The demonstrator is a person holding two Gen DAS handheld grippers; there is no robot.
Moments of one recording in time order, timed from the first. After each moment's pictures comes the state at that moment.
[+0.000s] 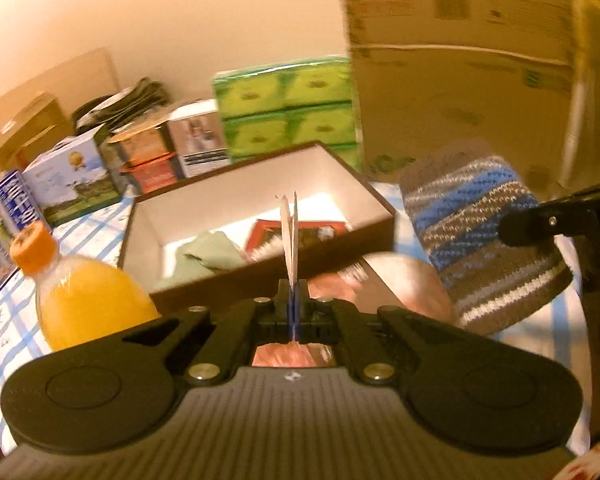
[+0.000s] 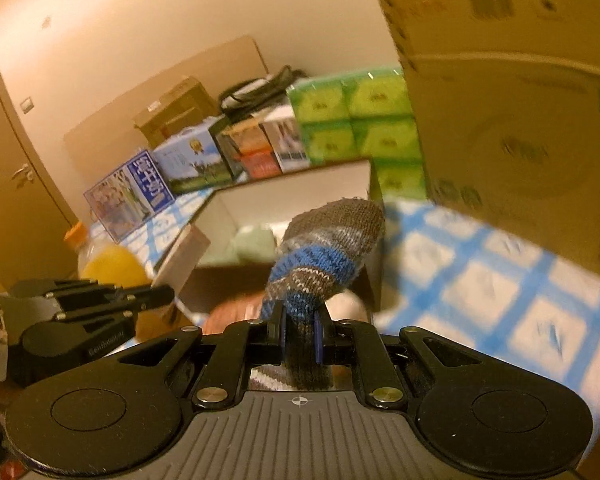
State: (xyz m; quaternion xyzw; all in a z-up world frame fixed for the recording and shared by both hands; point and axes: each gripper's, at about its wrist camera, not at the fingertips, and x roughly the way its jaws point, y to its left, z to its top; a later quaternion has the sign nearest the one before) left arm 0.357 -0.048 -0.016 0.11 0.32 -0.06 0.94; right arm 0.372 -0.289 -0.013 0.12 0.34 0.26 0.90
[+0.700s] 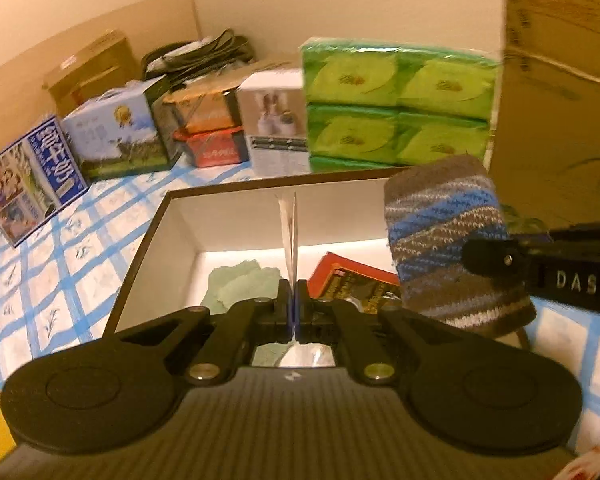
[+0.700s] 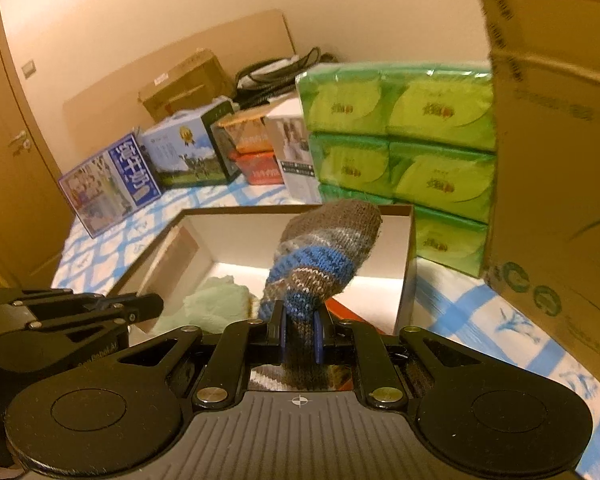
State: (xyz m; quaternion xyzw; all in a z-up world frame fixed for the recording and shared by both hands) left arm 0.526 -0.038 -0.041 0.04 0.36 0.08 0.93; right arm 0.568 -0.223 -0.059 0.07 0.35 0.30 0.88
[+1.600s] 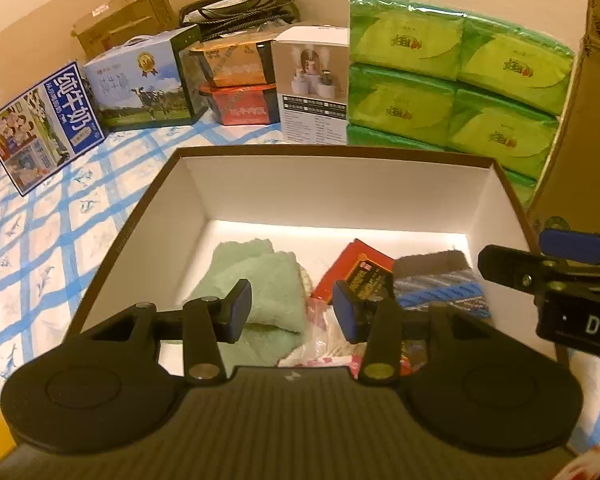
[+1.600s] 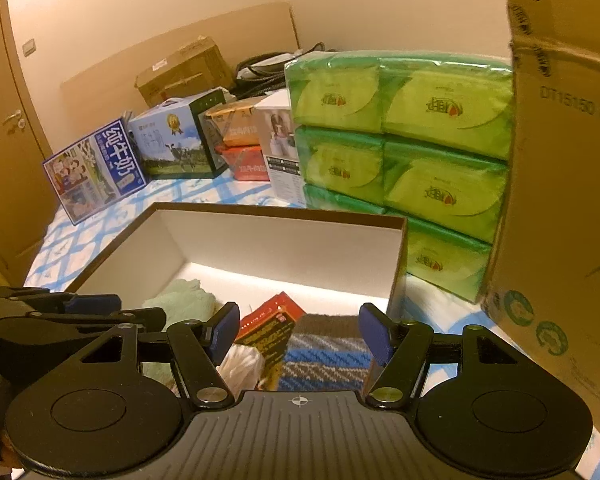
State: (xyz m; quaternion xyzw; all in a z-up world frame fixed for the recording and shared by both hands) left arm 0.568 -0.029 -0.071 -0.01 0.40 0.14 0.91; right arm 0.601 -0.219 -0.080 0.03 0.34 0.31 0.89
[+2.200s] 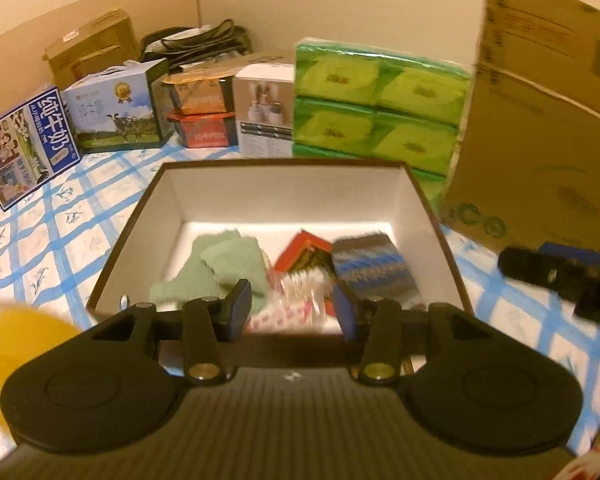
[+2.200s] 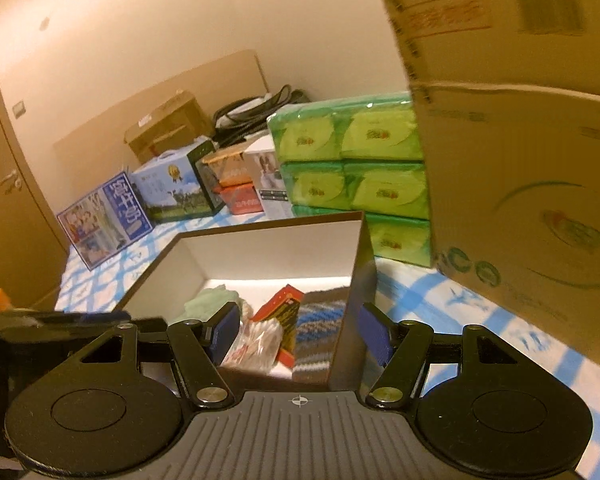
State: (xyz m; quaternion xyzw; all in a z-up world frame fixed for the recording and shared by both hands) left arm 0.462 -0.046 -0.025 -0.01 0.36 0.05 0.93; right arm 0.483 -0.285 -0.035 0.11 0.31 0.26 0.91
